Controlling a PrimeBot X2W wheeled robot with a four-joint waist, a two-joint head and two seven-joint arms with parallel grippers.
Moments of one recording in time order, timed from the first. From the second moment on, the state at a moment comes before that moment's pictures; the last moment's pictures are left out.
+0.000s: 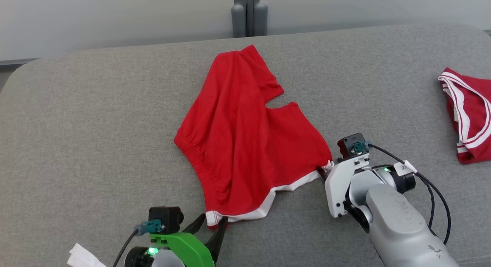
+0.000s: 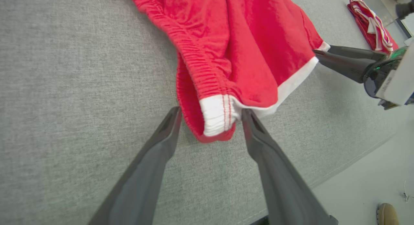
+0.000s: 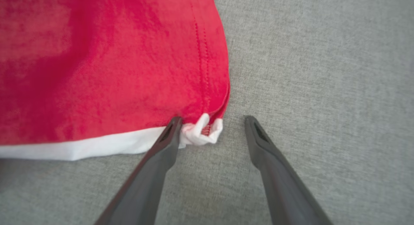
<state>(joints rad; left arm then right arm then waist) 0.00 0.05 -0.32 0.17 -0.48 -0.11 0.29 -0.54 -0.05 0.25 0.90 0.10 0.13 0.20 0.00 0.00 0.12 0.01</state>
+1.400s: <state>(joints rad) -0.98 0.31 -0.10 -0.33 -0.66 -0.08 0.64 -1.03 -0.06 -0.14 -0.15 0.41 0.13 0.73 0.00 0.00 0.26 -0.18</state>
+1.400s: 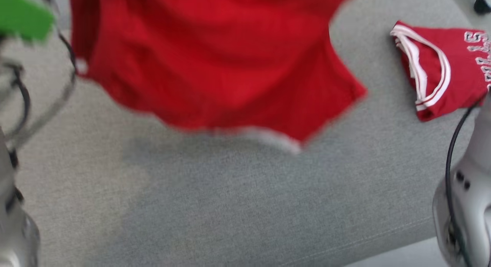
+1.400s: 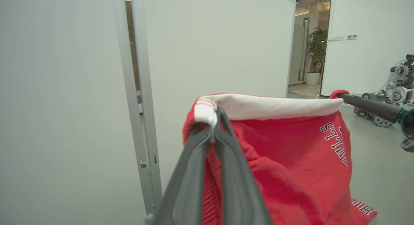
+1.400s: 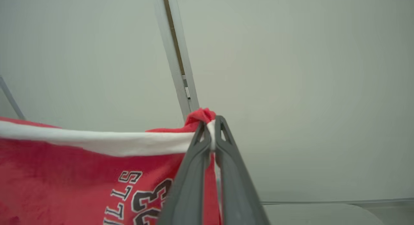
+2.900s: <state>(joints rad) -0.08 0.32 -0.52 0.11 -0.74 0.06 -0.25 -0.12 -0.13 0.06 0.12 0.49 0.13 0.05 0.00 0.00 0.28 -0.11</state>
